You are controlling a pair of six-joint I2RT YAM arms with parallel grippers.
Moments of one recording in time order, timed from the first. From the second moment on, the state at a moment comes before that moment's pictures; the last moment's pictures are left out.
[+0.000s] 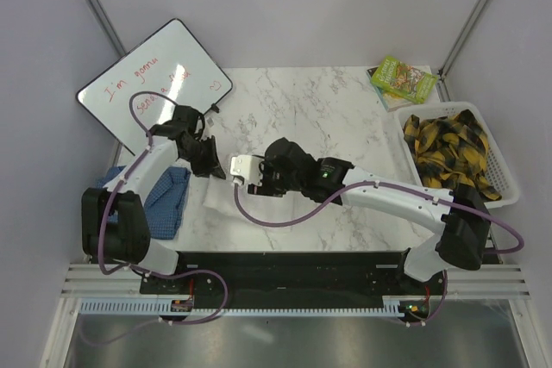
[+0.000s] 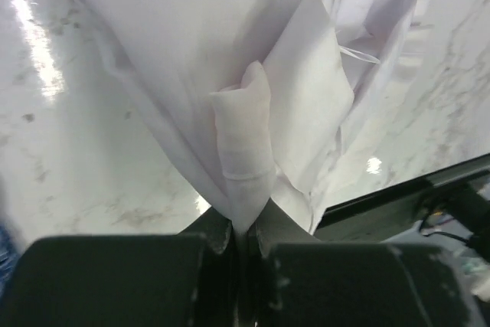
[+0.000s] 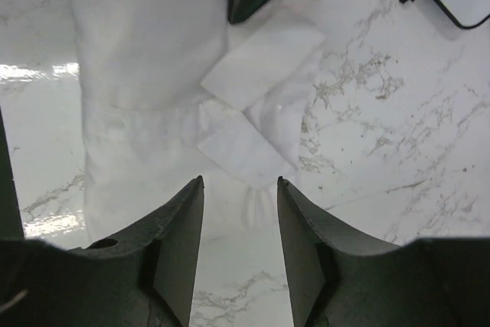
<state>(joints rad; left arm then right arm) -0.15 1.49 1.06 -0.79 0.37 -0.37 1.08 1.53 1.27 -0.37 -0.01 -0.54</state>
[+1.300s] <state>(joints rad) -0.02 1.17 1.47 -1.29 0.02 0.32 1.00 1.48 1.24 -0.44 0.04 -0.54</state>
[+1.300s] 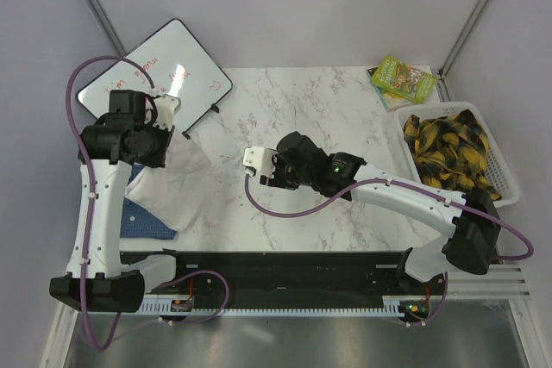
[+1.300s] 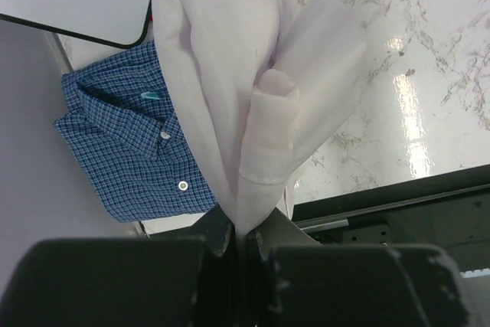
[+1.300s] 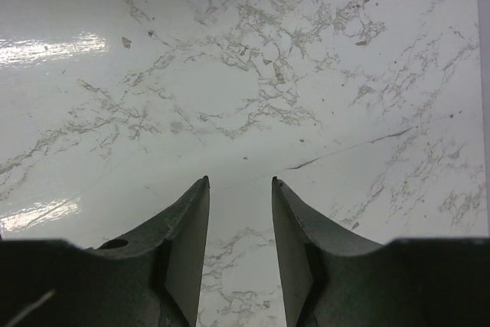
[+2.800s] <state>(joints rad) 0.72 1.35 1.13 -0.78 0.16 0.81 1.00 1.48 1.23 -0.49 0.04 -0.54</state>
